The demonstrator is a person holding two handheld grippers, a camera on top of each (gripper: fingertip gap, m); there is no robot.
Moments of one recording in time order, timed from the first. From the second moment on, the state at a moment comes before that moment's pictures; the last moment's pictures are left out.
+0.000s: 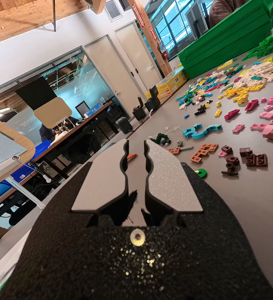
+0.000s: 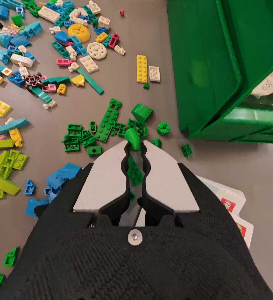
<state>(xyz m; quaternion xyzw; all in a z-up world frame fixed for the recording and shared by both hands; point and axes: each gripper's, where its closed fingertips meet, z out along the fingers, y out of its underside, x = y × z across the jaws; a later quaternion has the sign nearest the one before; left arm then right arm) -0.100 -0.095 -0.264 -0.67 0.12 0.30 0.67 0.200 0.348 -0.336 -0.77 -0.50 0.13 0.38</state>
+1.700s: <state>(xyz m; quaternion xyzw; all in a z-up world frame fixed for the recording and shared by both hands) -0.114 -0.093 -0.267 -0.68 0.10 0.34 0.65 0.156 0.417 -0.271 -0.67 -0.49 0.05 0.56</state>
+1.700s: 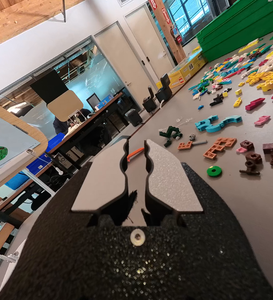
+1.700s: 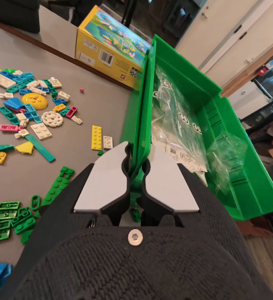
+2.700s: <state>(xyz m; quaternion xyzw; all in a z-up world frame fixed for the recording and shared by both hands) -0.115 -0.093 -0.268 -0.68 0.10 0.34 0.64 0.164 0.391 -0.255 -0.54 -0.52 -0.16 0.64</state>
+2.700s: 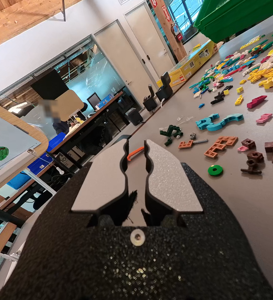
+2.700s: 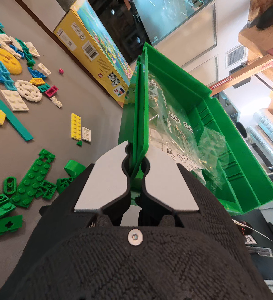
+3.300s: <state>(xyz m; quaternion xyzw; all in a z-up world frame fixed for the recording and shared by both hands) -0.115 -0.092 -0.268 -0.68 0.10 0.34 0.64 0.180 0.392 -0.260 -0.52 -0.52 -0.24 0.64</state>
